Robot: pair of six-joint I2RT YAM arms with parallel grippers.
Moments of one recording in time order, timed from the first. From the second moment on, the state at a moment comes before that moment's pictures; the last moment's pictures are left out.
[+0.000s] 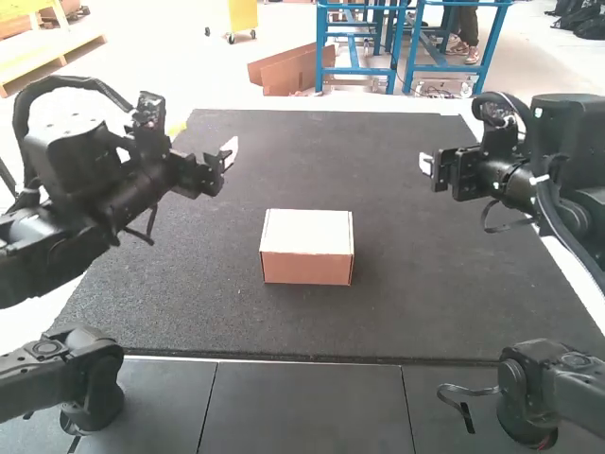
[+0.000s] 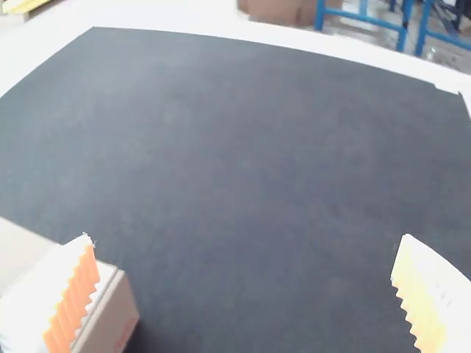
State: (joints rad) left arm -0.46 0.52 0.37 0.22 -0.12 0.13; right arm 0.32 0.61 0.57 -0.21 -0.01 -0.06
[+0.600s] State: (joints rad) left arm -0.32 0.02 0.10 0.16 -0.13 0.23; right arm 0.27 0.18 0.28 0.01 0.07 -0.12
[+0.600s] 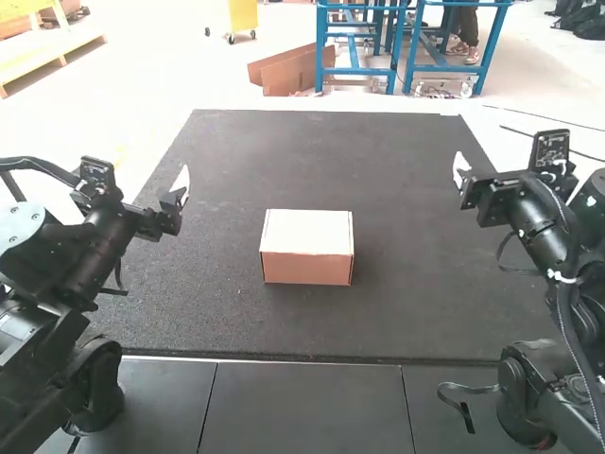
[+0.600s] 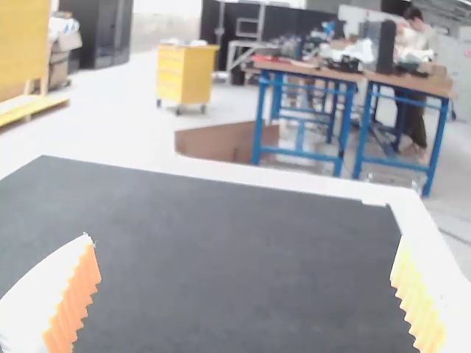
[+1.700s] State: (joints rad) left arm -0.13 0.01 0.01 -0.02 -0.16 0.17; right arm 0.20 0.01 0.00 -0.07 0.17 -0.06
